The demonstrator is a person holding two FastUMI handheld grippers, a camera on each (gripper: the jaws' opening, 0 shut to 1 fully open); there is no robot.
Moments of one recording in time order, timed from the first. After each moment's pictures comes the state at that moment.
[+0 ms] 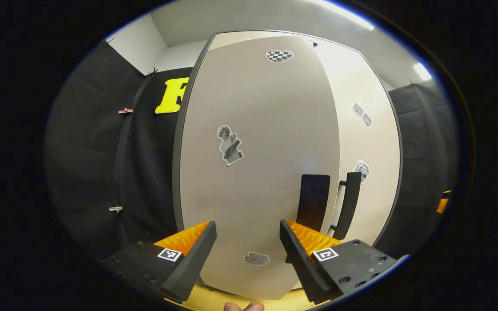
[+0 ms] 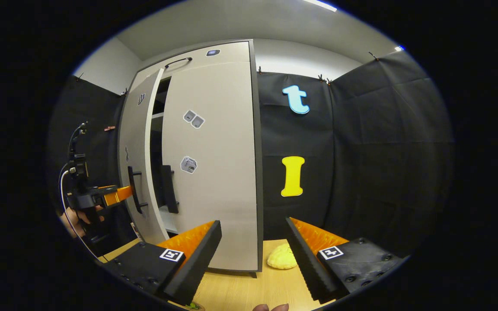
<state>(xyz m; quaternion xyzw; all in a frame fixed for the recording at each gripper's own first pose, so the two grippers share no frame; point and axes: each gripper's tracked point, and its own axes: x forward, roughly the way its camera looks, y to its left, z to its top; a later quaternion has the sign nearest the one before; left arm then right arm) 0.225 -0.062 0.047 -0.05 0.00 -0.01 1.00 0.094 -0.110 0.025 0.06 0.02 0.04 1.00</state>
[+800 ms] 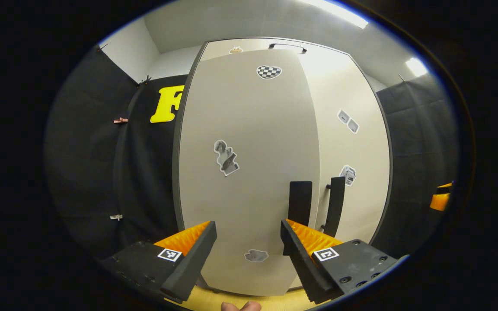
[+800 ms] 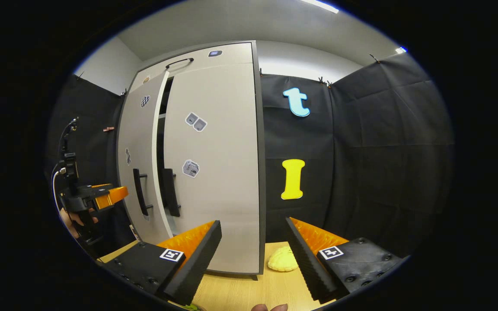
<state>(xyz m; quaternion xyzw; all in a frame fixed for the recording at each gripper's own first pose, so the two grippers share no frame) 0.194 -0.057 0.064 -0.02 -0.02 -0.03 1.00 0.094 -0.096 0.038 0.06 0.01 0.04 1.00</state>
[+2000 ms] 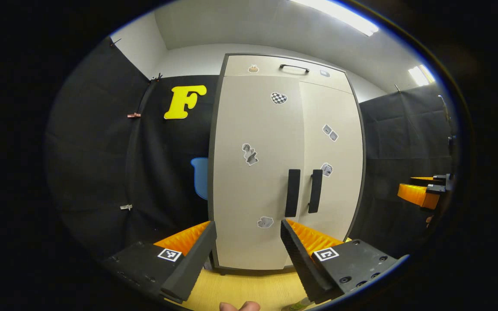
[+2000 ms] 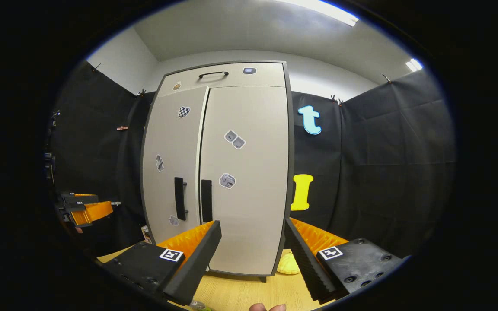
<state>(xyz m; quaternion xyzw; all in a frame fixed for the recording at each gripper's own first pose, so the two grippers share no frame) 0.062 -0.011 0.050 -0.05 0.00 -0.04 1.00 0.033 -0.028 0.072 0.02 -0.03 0.05 1.00</state>
